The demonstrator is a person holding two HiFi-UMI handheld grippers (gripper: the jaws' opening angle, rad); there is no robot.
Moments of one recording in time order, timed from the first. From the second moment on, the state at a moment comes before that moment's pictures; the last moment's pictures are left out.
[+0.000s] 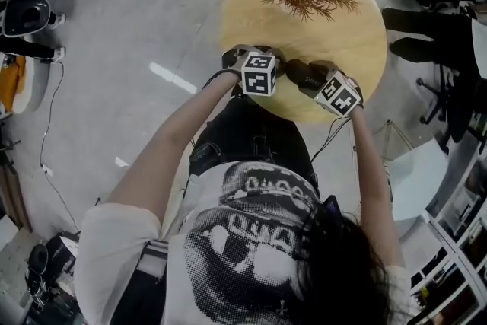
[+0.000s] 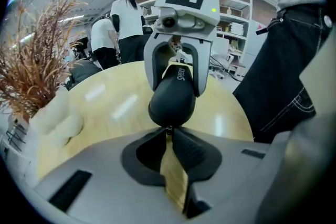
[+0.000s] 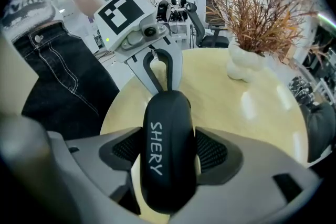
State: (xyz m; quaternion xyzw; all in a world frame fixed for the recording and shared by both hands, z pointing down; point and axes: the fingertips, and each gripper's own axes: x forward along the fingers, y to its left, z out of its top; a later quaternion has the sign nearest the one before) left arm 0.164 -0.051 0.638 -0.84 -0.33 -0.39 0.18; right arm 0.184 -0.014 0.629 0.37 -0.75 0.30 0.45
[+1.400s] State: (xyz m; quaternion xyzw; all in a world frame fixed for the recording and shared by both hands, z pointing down) left arm 0.153 -0.041 0.641 -0.88 -0.14 -0.45 0.07; right arm 0.175 -0.022 0.627 0.28 -0.78 0.41 0.37
